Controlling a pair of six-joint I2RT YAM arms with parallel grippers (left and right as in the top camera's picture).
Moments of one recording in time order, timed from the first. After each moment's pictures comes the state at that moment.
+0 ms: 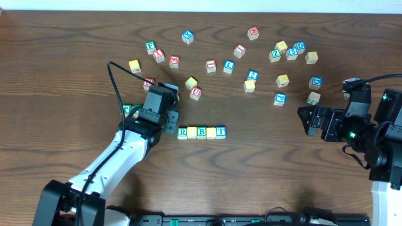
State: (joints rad) left arm -0.36 1.45 0.75 -0.26 -0.10 -0.04; right arm -0.23 1.01 1.20 -1.10 -0.45 0.01
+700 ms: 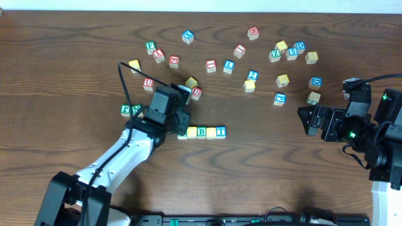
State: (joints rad) left arm -0.41 1.50 0.76 -0.20 0.10 -0.05; right arm -0.23 1.01 1.20 -1.10 -0.45 0.01
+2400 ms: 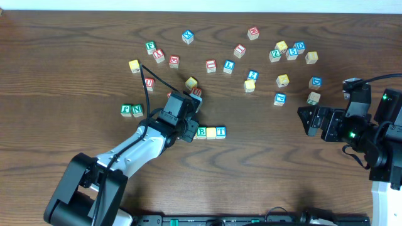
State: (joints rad) left arm -0.49 1.61 0.76 -0.19 0.08 -0.05; right arm -0.23 1.01 1.20 -1.10 -0.45 0.01
